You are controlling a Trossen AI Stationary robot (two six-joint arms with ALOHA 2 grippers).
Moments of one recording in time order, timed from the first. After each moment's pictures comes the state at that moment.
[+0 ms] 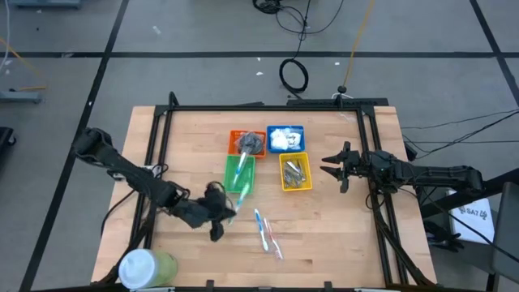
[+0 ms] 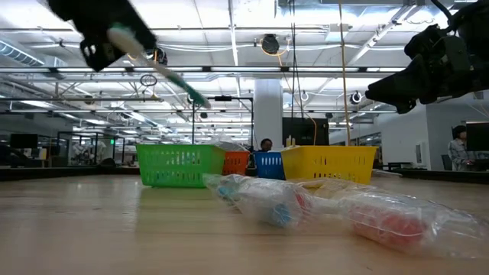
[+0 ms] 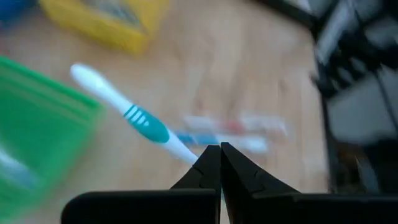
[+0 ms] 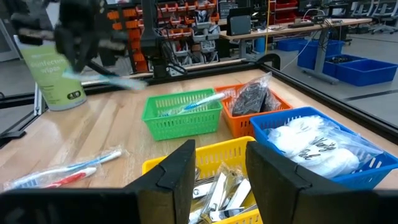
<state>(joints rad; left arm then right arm) -0.54 1.36 0.81 -0.11 -0.39 -0.74 -0.13 0.24 0.02 0.13 0.02 0.11</state>
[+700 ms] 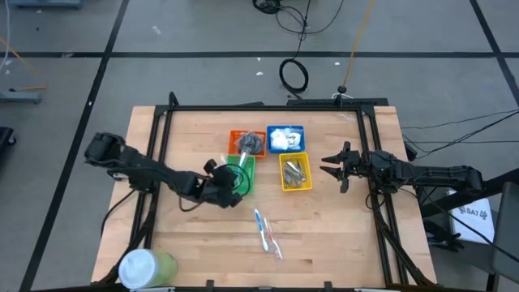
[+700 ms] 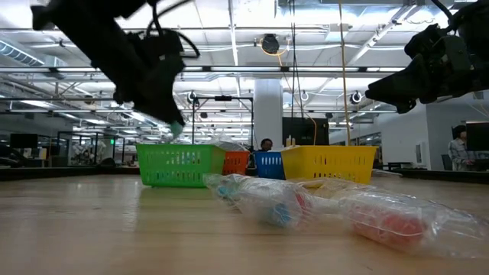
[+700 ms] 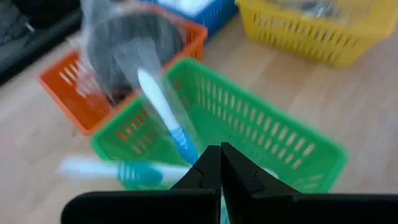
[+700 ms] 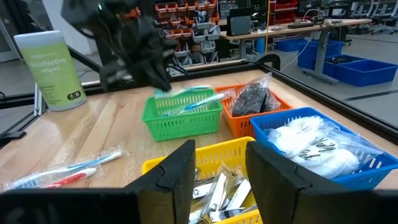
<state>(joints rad) -0.29 1.52 0.78 -0.22 -0.71 -0.66 -0.13 0.24 0.02 0.13 0.02 0.11</state>
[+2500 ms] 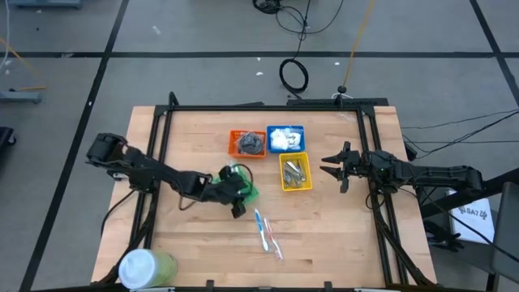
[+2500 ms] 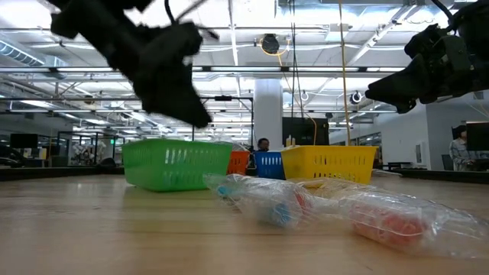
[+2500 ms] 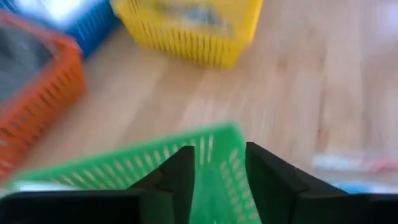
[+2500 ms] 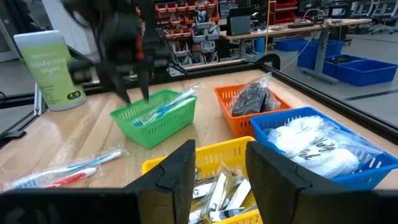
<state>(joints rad) -0.26 1.57 0.79 0.04 -0.39 -0.47 -0.13 0.24 0.02 0.13 0.02 0.11</state>
